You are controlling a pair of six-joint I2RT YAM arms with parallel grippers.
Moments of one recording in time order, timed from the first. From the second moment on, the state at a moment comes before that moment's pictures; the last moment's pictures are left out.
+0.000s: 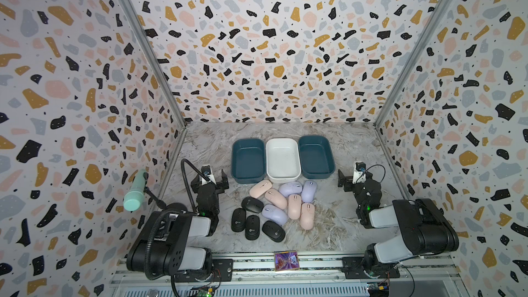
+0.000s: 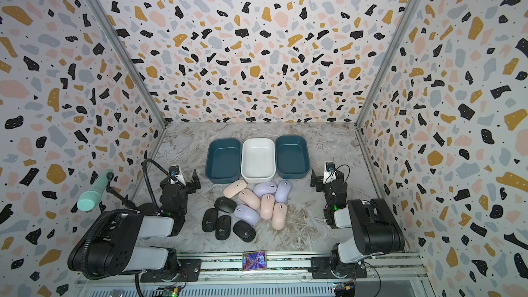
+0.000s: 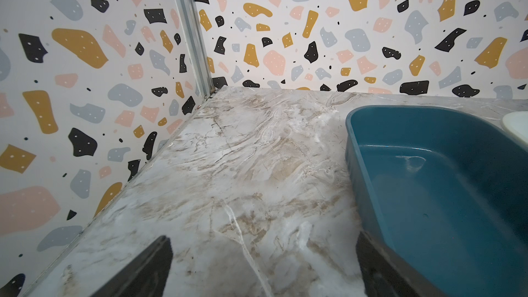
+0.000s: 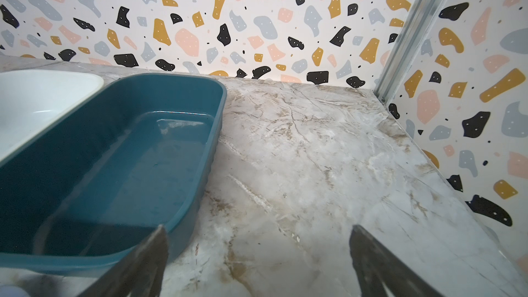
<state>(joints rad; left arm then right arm) -0.12 1.39 0.15 1.06 -0.35 0.00 0.07 1.49 0.20 1.10 0.00 -0.08</state>
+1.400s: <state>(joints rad) -0.13 0.82 0.48 0.13 -0.42 -0.39 0.55 1.28 0.78 -0.02 0.22 0.16</state>
